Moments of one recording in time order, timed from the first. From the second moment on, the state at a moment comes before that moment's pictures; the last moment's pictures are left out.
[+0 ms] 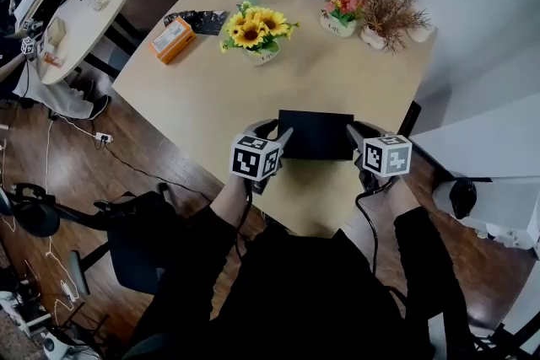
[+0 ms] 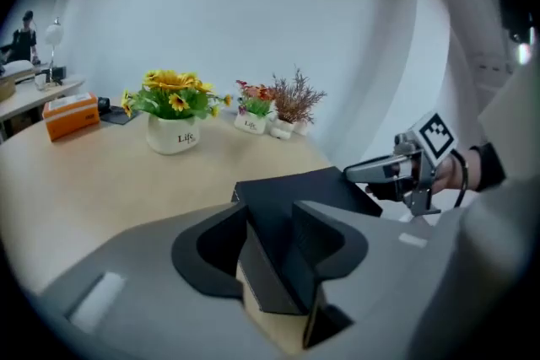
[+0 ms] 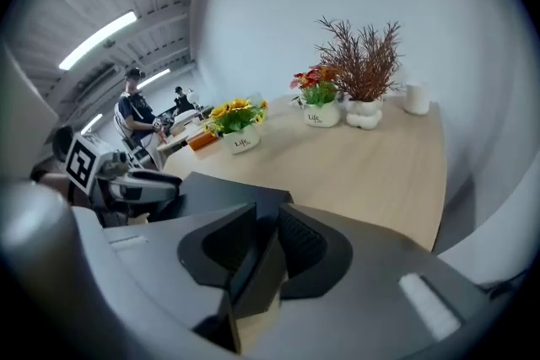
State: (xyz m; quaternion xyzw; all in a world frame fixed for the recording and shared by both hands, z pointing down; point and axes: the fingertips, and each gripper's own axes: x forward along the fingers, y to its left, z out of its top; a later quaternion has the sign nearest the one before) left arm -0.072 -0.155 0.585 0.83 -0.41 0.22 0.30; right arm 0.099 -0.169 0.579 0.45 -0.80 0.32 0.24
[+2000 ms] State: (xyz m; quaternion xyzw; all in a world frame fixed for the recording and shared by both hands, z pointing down) left arm -0.065 -0.160 0.582 0.87 -0.35 0.23 0.27; right arm 0.088 -0.160 0.585 0.39 -0.83 0.33 0.22
